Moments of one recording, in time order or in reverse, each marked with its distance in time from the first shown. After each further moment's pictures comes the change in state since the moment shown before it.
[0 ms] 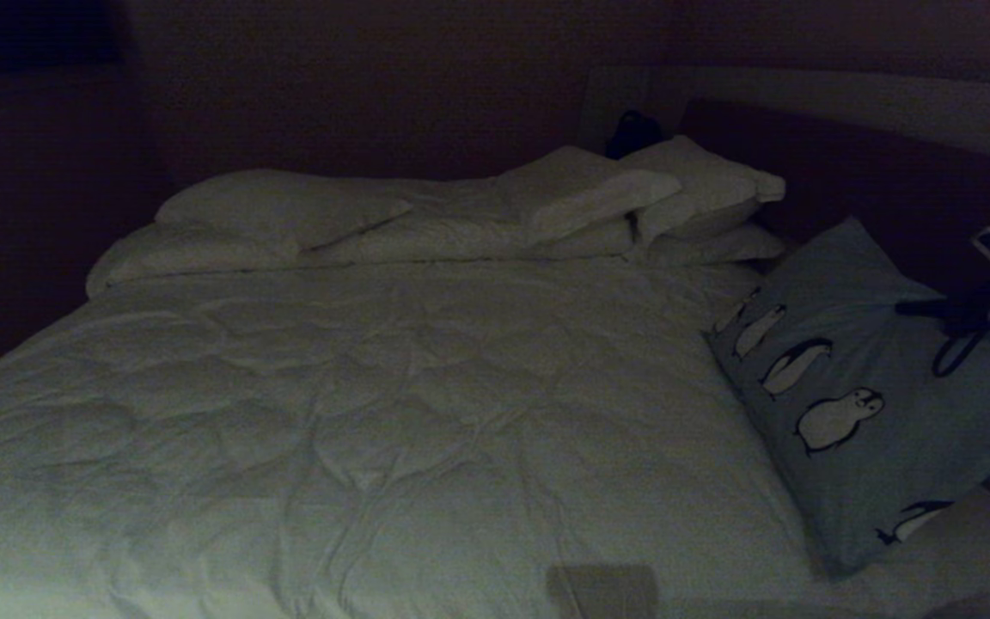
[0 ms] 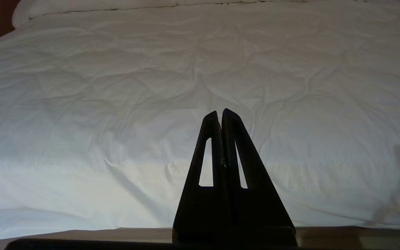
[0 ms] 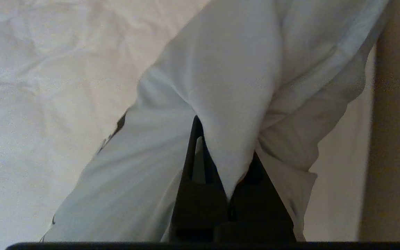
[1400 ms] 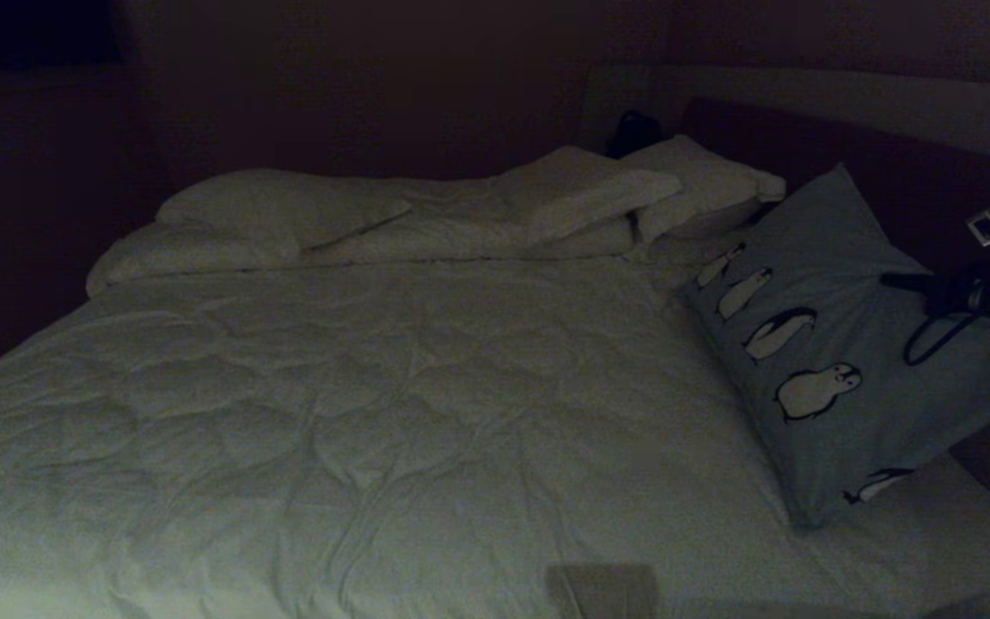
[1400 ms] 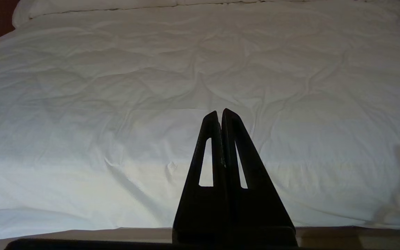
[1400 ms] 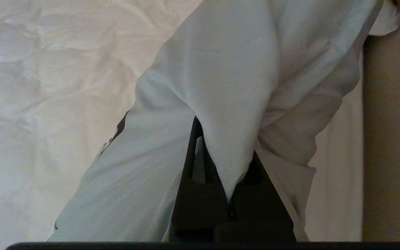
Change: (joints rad) left arm 0.000 0.000 0.000 0.001 0.000 0.000; right arm 0.024 0.058 0.000 -0.320 0.062 0.133
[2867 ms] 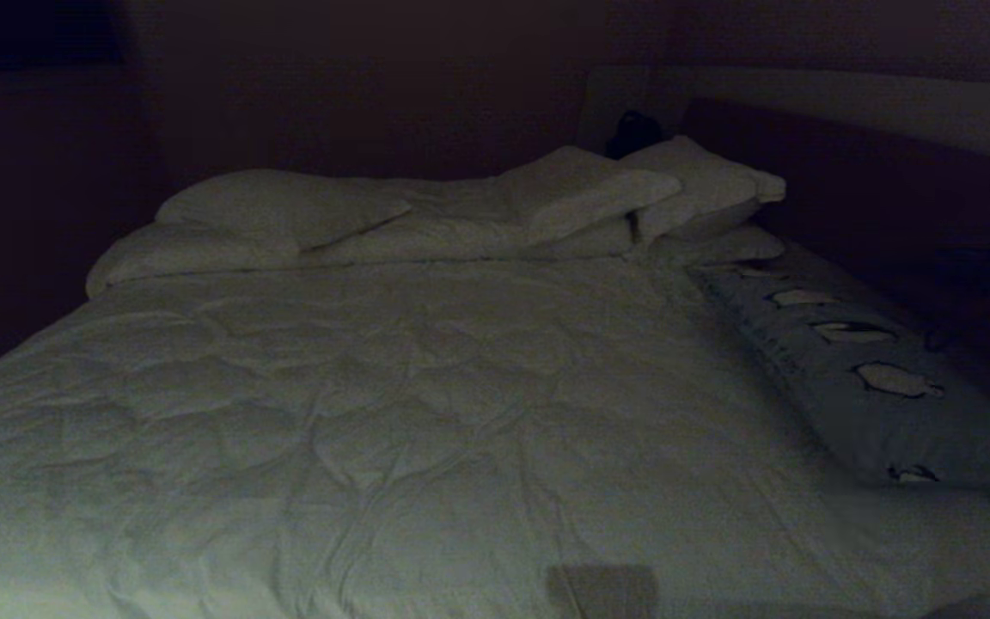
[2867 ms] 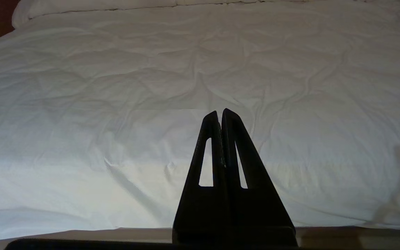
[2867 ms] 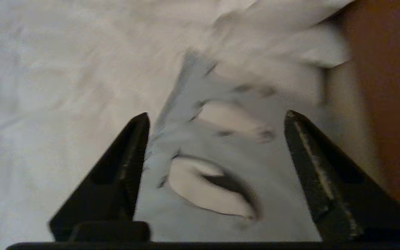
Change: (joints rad) left arm 0.000 0.000 0.000 -0.001 0.000 0.000; right arm -0.035 -0.048 0.000 -0.069 -0.009 0.020
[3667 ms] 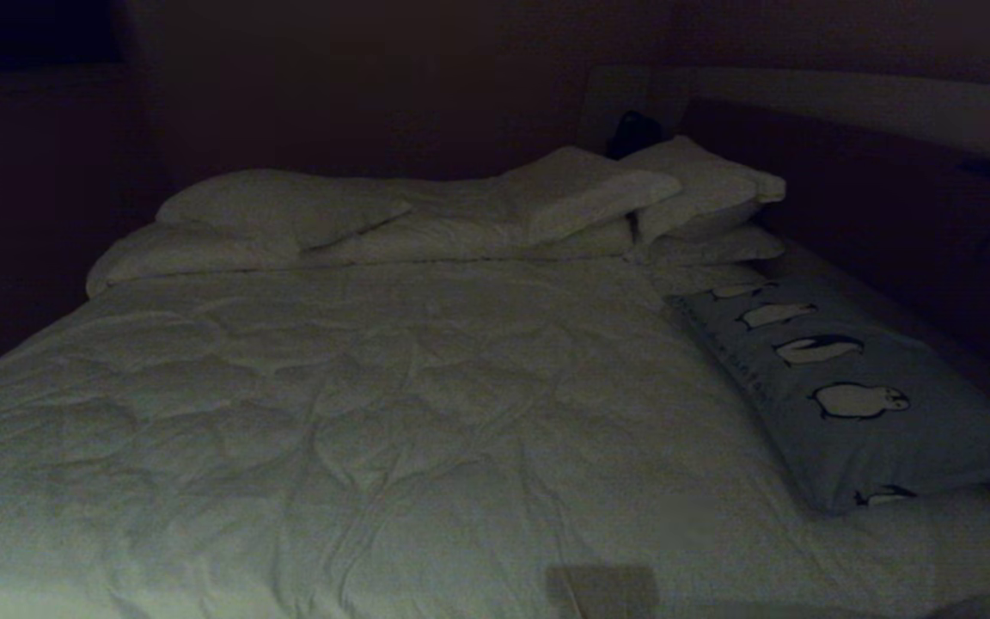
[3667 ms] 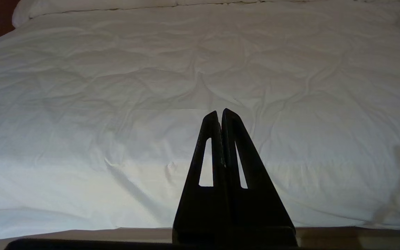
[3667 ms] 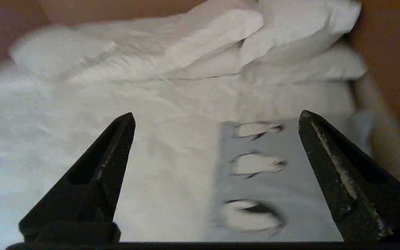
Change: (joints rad) left arm 0.000 0.000 0.000 0.000 0.000 0.000; right arm -0.008 -0.310 0.161 -0.044 -0.025 0.448
